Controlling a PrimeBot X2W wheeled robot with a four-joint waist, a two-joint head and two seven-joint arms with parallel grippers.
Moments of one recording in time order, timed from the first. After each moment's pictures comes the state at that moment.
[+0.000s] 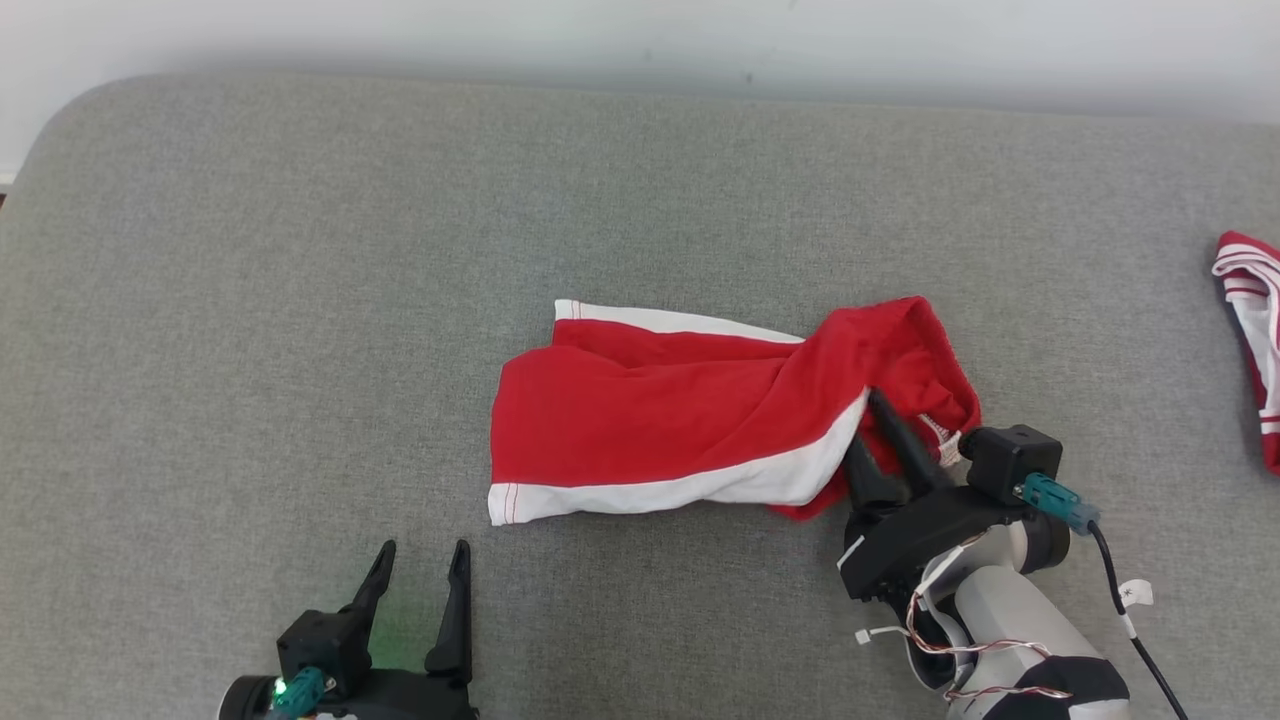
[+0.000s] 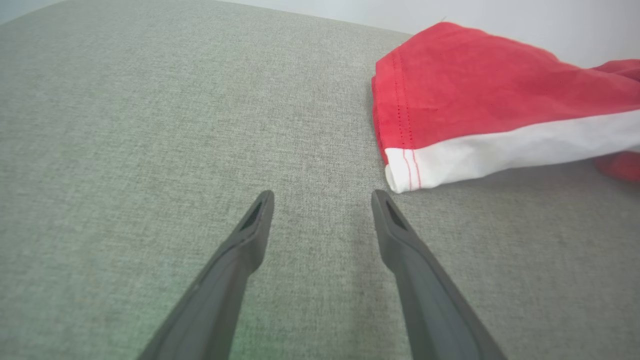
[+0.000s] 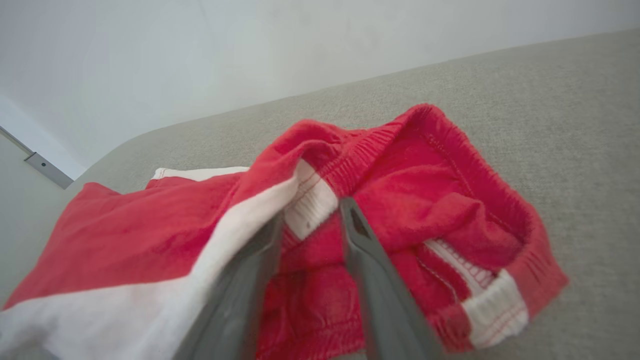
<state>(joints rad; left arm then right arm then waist) -0.20 0.05 -0.14 0.49 -0.24 -0.10 -0.26 -0.50 -0.13 0.30 0.69 0.49 0.13 -0.26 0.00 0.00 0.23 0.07</state>
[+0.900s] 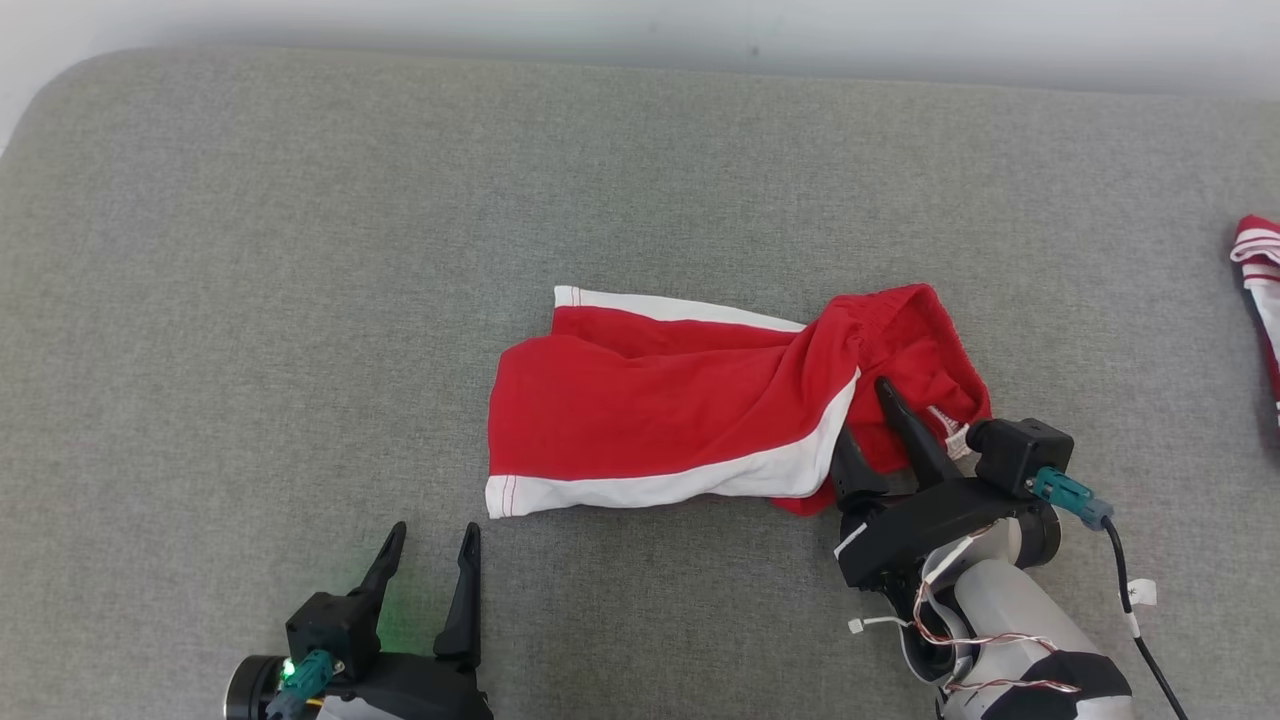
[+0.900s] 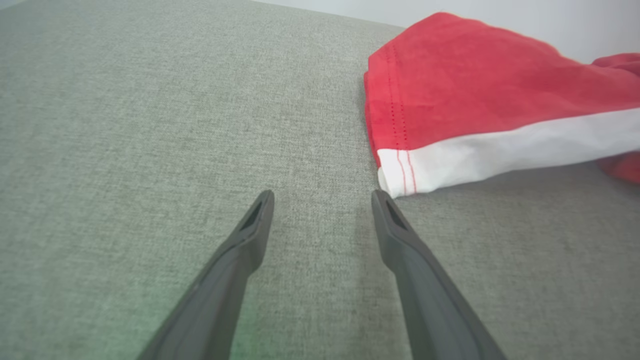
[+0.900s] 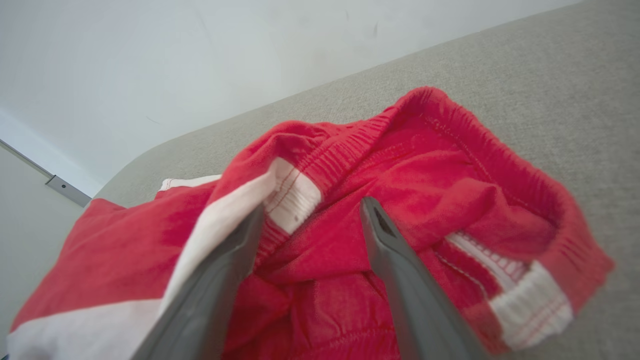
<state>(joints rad) -0.23 0.05 -0.16 0.49 -0.25 -0.10 -0.26 -0.50 -0.14 0.33 0.66 0.59 0.13 -0.26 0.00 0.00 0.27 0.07</state>
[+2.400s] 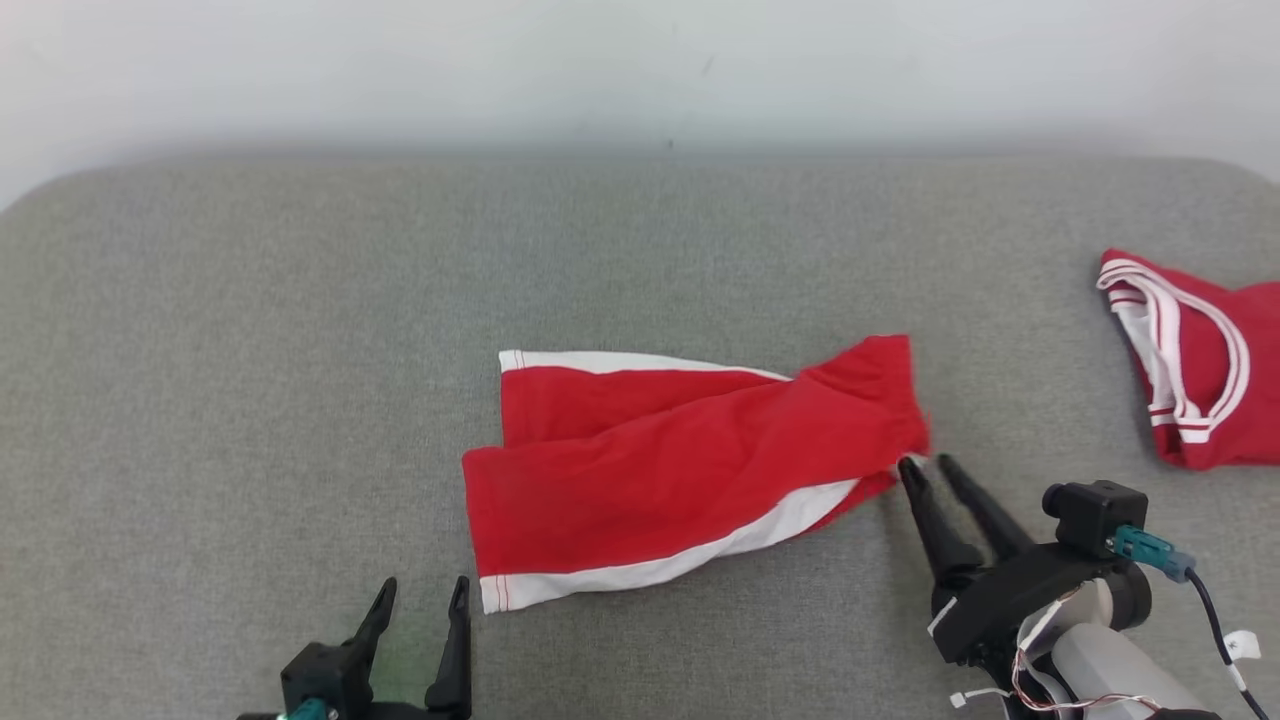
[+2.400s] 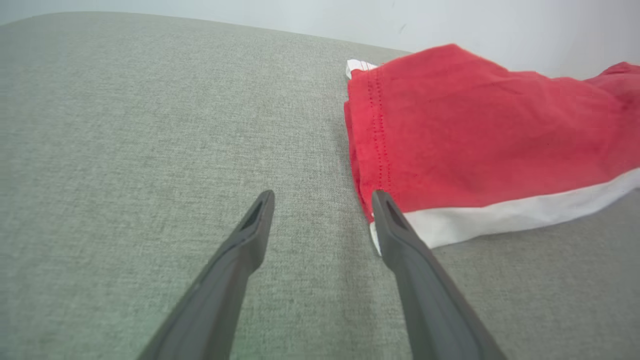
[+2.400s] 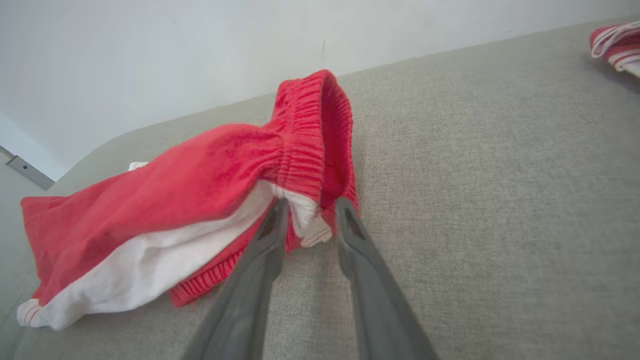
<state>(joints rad) -0.16 0.05 -0.14 0.50 -0.25 -0.10 -0.26 -0.39 -0.38 0.50 0.58 0.79 0.13 -0.25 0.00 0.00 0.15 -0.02</state>
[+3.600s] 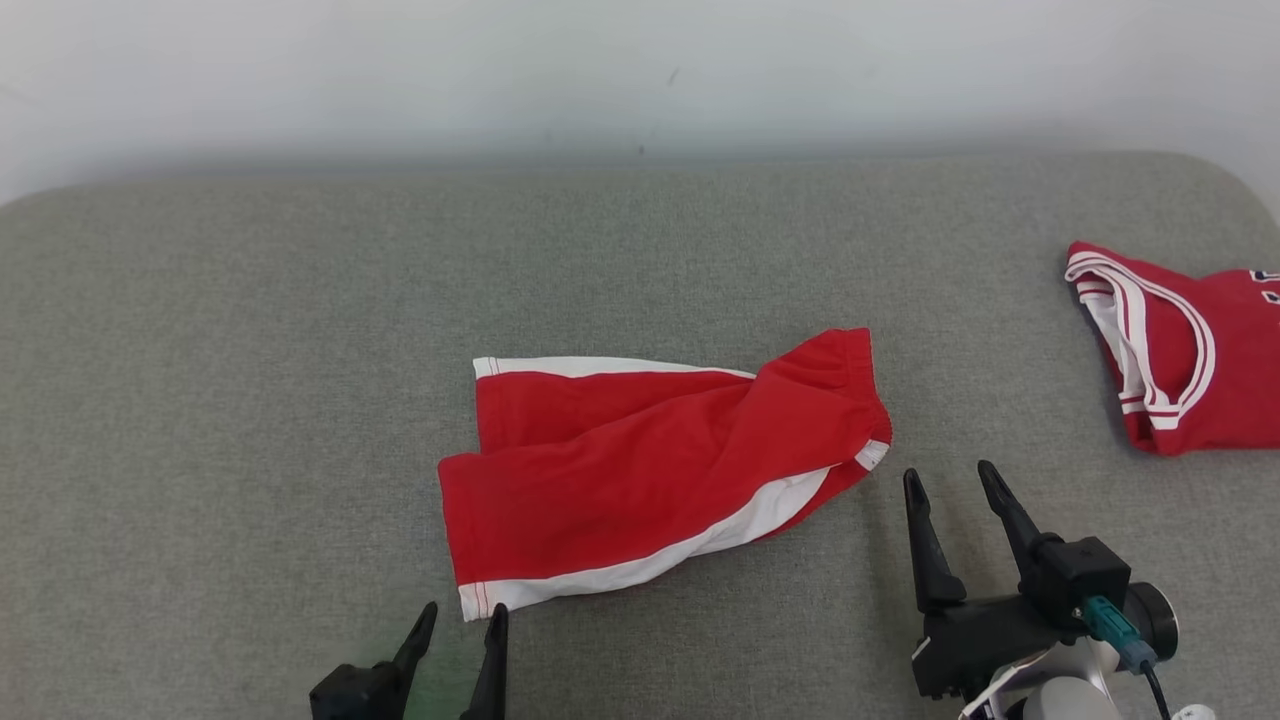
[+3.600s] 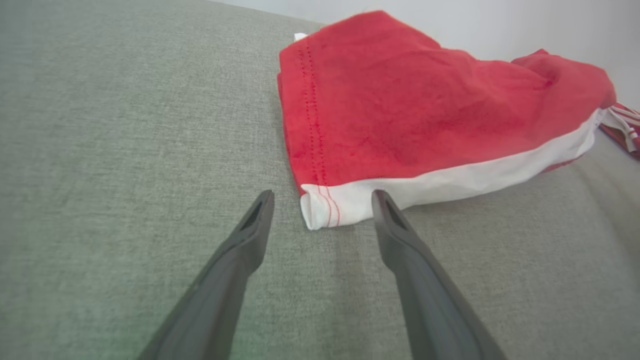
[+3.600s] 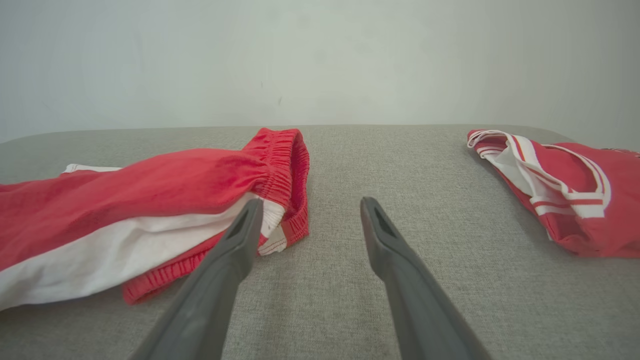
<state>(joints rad) -0.12 0.05 -0.21 0.48 -0.31 -0.12 -0.26 -0.19 -0.07 -0.01 0.40 0.05 0.13 -0.26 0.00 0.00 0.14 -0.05</state>
